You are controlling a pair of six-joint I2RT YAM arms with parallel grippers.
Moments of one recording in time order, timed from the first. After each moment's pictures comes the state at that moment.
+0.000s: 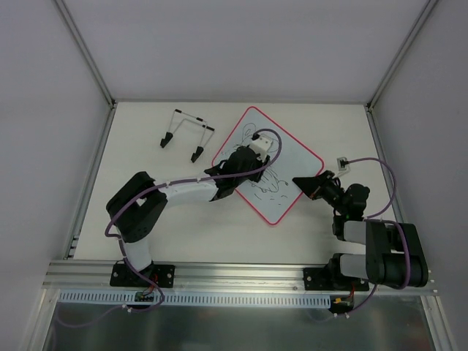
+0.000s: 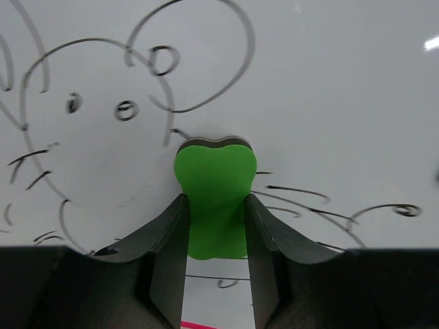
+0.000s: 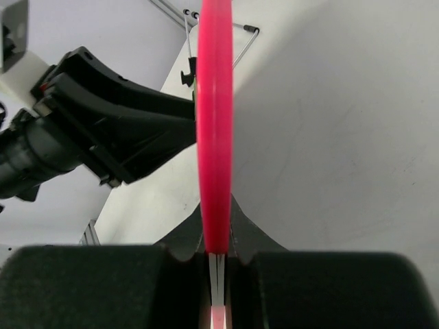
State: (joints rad) left arm -0.86 1.79 1.08 0.28 -0.19 -0.11; right arm -0.03 1.31 0.15 1.14 -0.78 0.83
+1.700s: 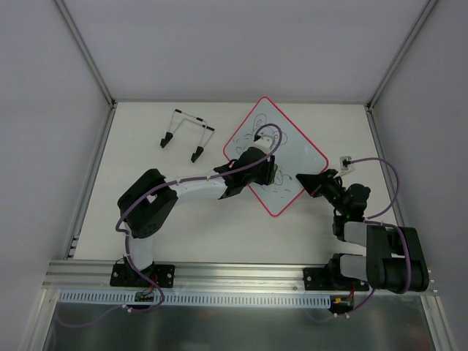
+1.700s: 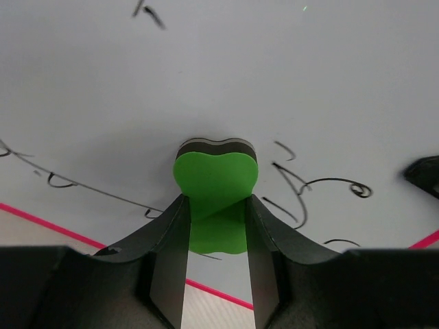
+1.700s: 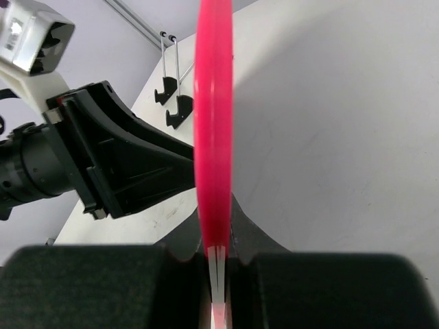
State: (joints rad) left arm -0.92 1.89 1.23 0.14 -0.17 -0.39; right arm -0.03 1.27 0.15 1.11 -0.68 0.72
